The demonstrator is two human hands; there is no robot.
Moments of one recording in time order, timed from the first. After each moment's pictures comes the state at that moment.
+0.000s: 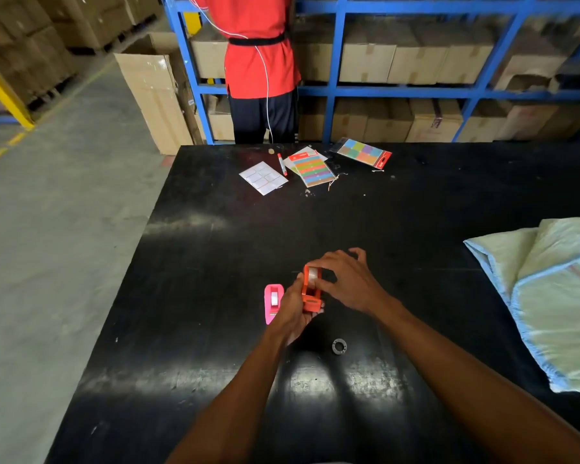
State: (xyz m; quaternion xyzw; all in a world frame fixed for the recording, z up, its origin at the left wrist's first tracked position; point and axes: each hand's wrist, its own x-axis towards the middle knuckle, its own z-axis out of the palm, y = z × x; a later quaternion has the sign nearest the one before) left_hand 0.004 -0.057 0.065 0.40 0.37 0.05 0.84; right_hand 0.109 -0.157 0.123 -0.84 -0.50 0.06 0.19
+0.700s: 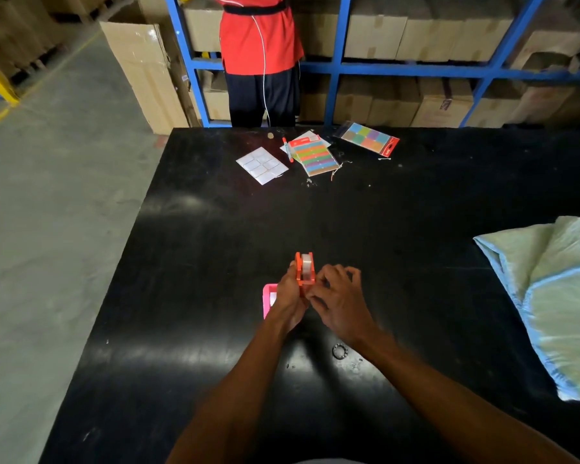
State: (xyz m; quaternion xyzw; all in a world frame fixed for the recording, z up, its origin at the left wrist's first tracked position) left_hand 0.044 -0.020 0.038 0.35 0.41 0.06 0.84; right_hand 0.082 -0.148 0.084 -0.83 -0.51 -0.08 0.22
